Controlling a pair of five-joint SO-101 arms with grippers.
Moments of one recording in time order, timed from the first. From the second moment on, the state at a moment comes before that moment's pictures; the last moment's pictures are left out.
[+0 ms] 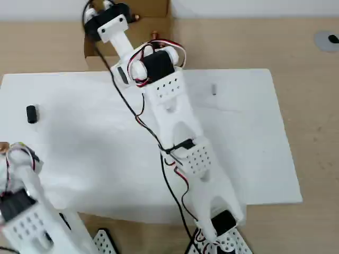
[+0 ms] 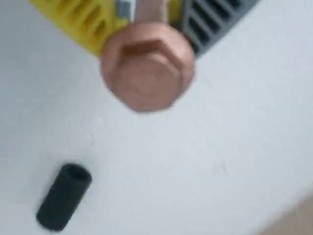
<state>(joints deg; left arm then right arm) -41.4 -67.7 60.7 58.3 4.1 -34.8 52.2 -92.9 101.5 1.4</state>
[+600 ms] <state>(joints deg) -38.3 -7.6 39.6 52.7 10.9 -42.7 46.8 -92.9 101.7 5.9</state>
